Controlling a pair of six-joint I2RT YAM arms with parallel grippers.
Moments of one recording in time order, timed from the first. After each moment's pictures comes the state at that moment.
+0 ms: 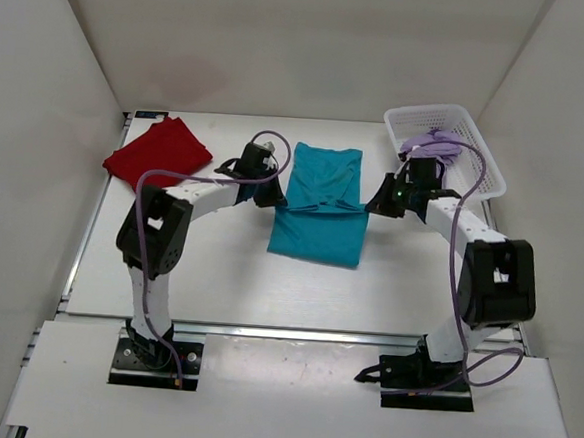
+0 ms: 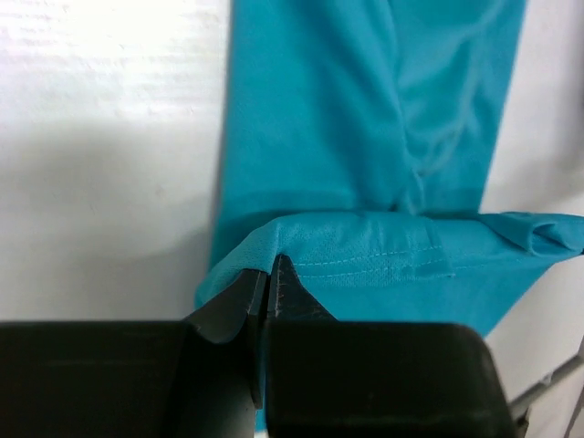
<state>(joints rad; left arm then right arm) -0.47 1.92 1.30 -0.18 0.17 -0.65 0.13 1.61 1.05 -0.27 -0.38 0.40</state>
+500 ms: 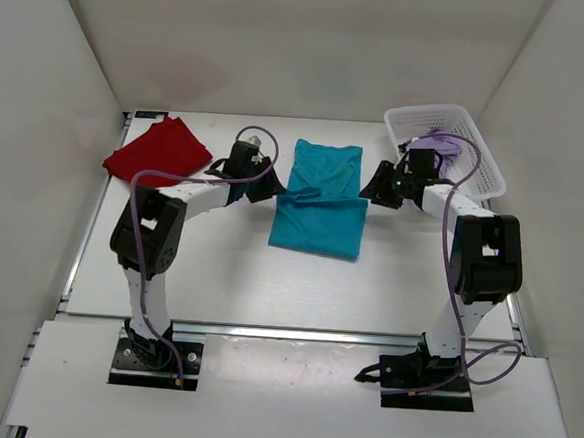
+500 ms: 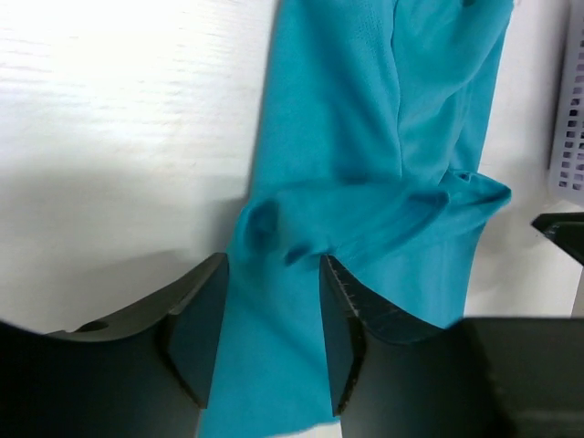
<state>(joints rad) -0.41 1.97 1.30 -0.07 0.15 -0.70 0.09 1.85 1.20 -0.19 -0.44 0.42</state>
